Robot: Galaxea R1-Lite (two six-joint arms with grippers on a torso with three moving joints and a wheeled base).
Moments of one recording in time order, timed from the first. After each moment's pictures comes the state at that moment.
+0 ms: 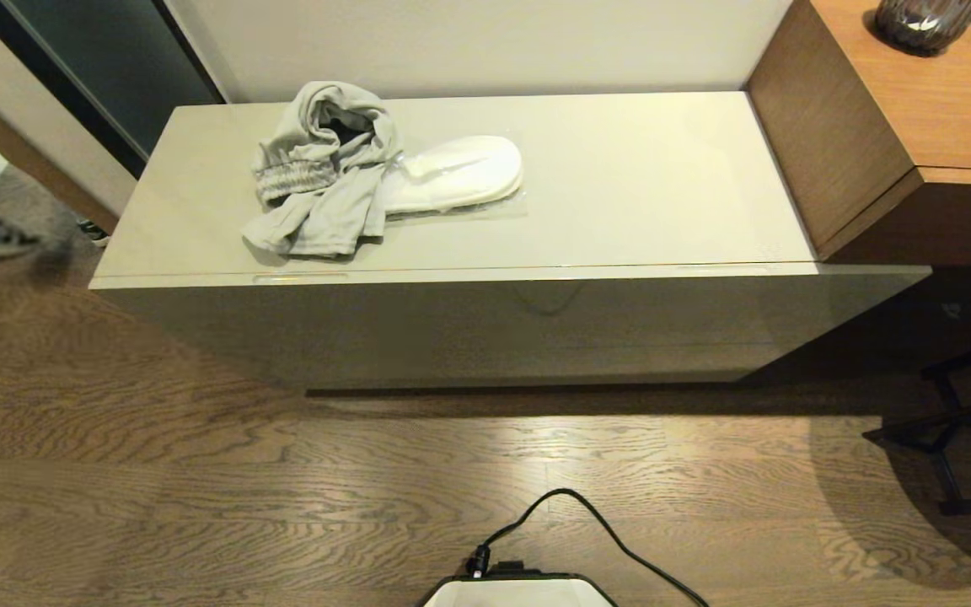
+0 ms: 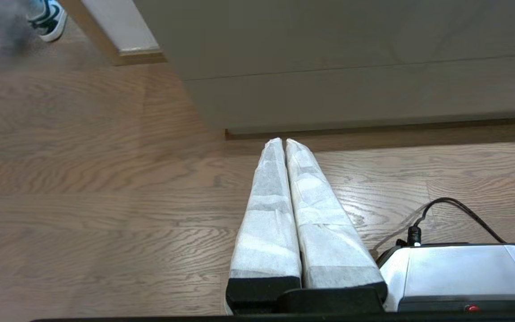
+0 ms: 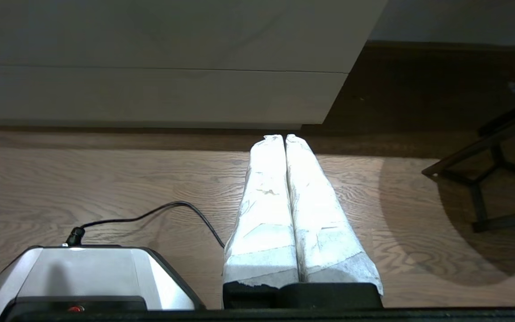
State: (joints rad) left arm 0.01 0.00 0.00 -0.09 0.03 0.06; right arm 0.00 0.00 0.00 -0.07 -0.02 -0.08
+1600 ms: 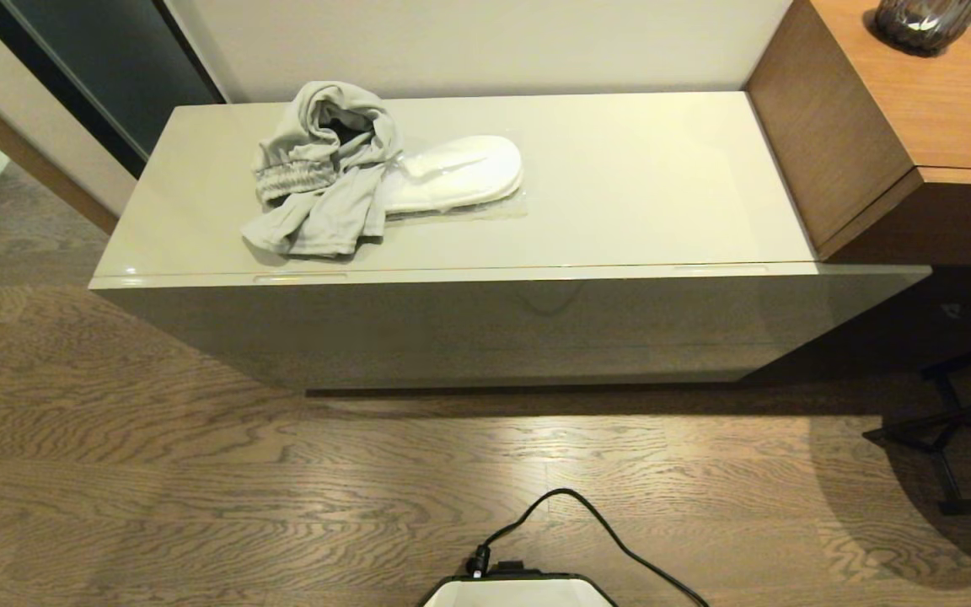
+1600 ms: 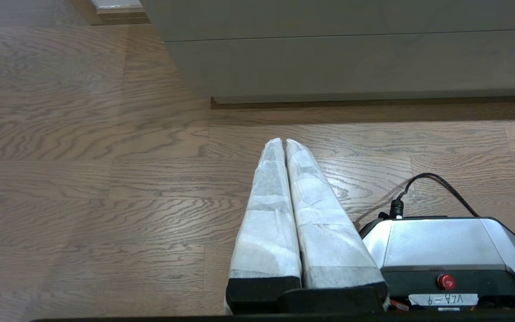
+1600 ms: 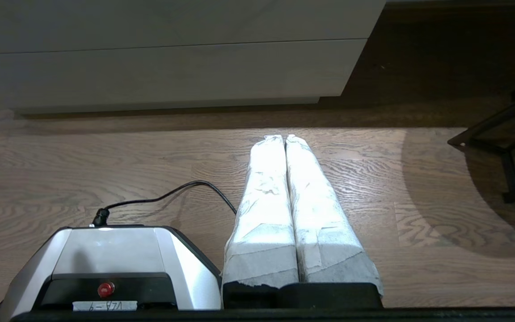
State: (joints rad) left arm 0.01 0.00 0.00 0.01 0.01 0.00; right arm 0.00 0.00 0.00 0.00 0.00 -0.01
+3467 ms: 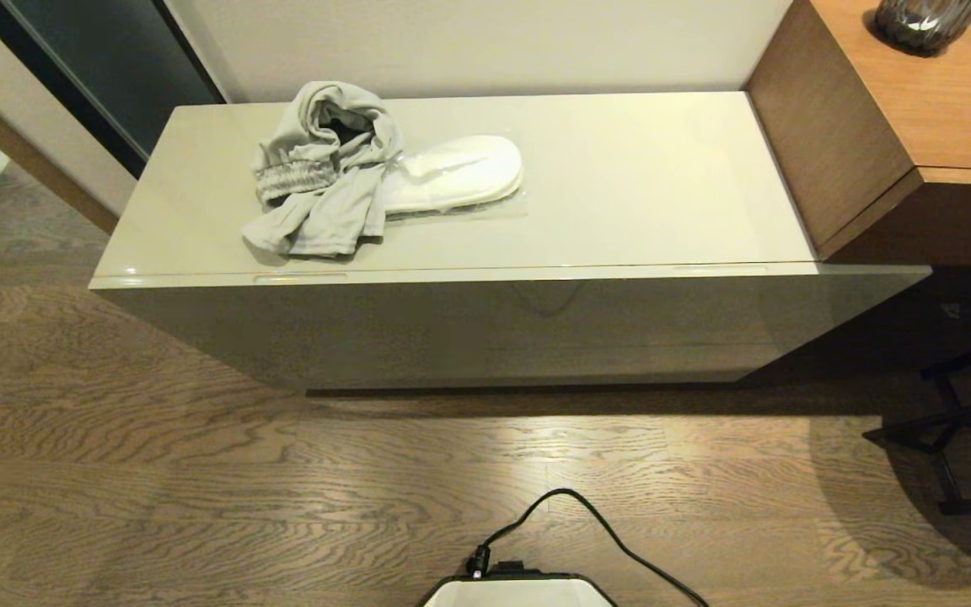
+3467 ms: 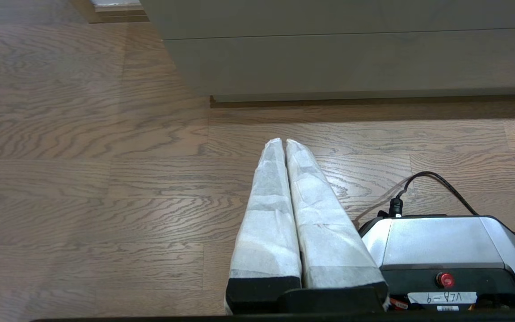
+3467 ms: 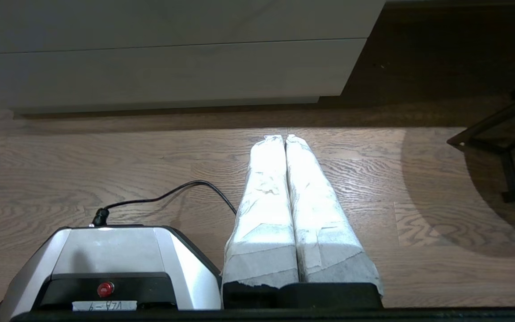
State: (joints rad) left arm 0.01 0.00 0.00 0.01 0.00 0.00; right arm 0.00 0.00 0.00 0.00 0.00 -0.01
